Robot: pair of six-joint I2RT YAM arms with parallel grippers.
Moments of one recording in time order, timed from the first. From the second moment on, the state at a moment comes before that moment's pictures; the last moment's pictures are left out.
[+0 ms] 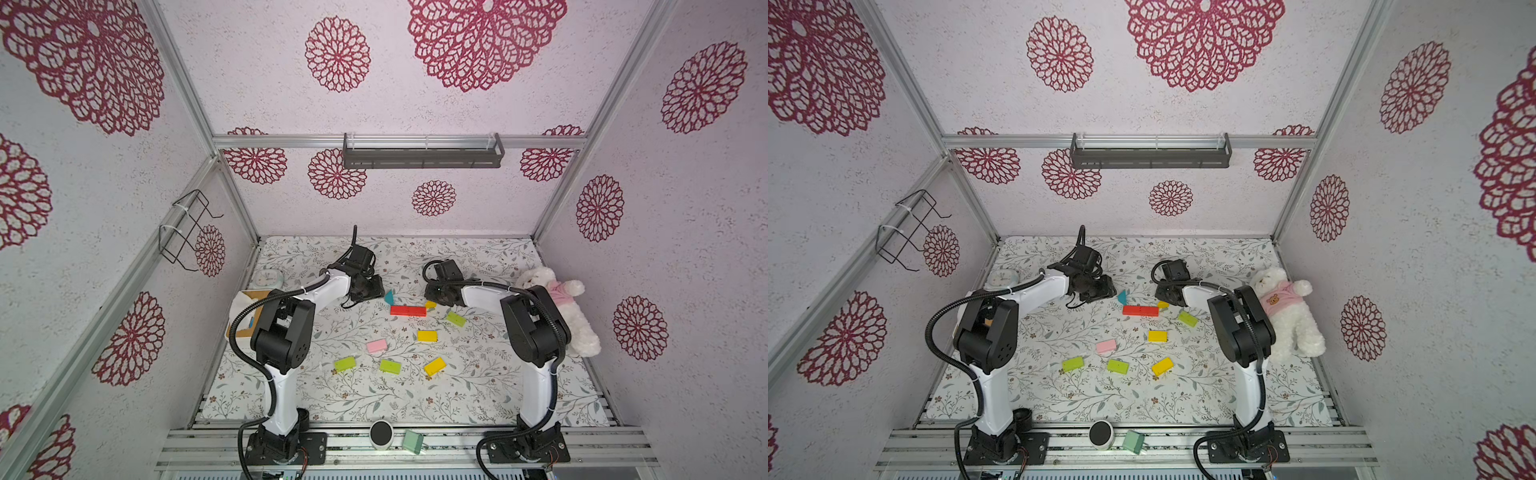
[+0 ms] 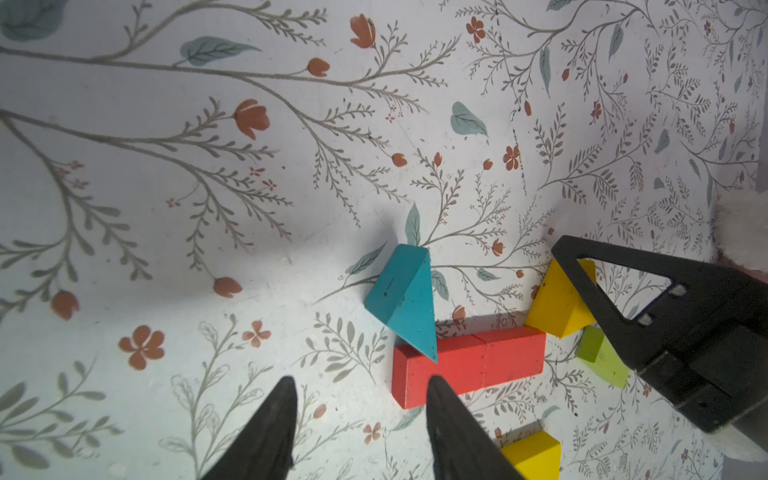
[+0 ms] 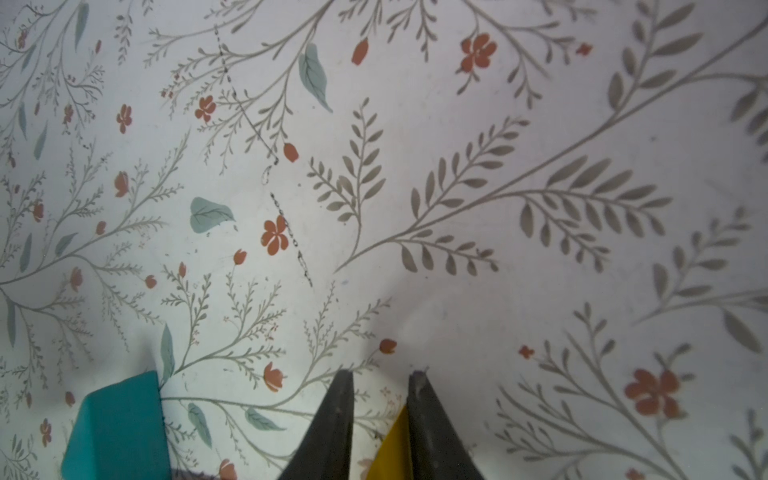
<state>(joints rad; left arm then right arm) -0.41 2.02 1.48 -0.51 0.19 -0.52 0.44 2.04 1.30 -0.18 0.02 0.70</state>
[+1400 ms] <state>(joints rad) -0.40 2.02 1.47 -0.51 0.20 -0.53 0.47 2.02 1.26 -0.16 0.03 0.71</state>
